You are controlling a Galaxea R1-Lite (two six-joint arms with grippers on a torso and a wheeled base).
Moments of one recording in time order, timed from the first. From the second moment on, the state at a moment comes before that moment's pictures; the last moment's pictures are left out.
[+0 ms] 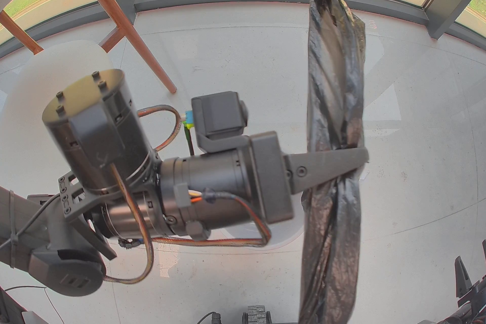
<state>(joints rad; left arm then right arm) -0.89 1.67 -0.84 -1.00 -0.54 -0.87 -0.01 0.05 -0.02 0.01 -0.02 0.02</state>
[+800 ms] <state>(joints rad) -0.66 1.47 -0.62 -0.96 -0.63 -0.84 -0.01 0.06 -0.02 0.01 -0.02 0.02</state>
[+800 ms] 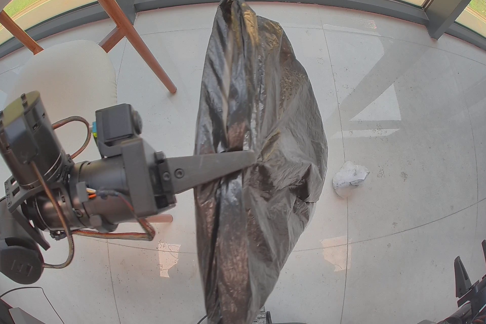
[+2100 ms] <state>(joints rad) -0.53 1.12 -0.53 -0.35 -0.65 -0.54 -0.01 0.08 -0.02 0.01 -0.02 0.02</state>
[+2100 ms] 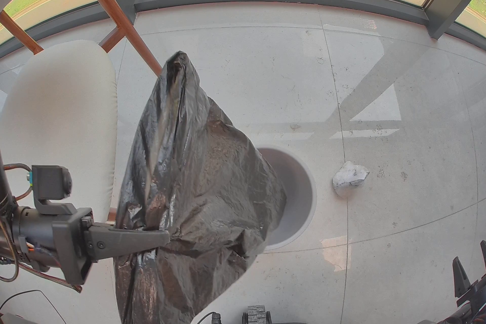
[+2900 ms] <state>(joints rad) -0.55 1.26 -0.63 -0.35 -0.64 -0.23 -0.01 0.09 -0.02 0.01 -0.02 0.02</state>
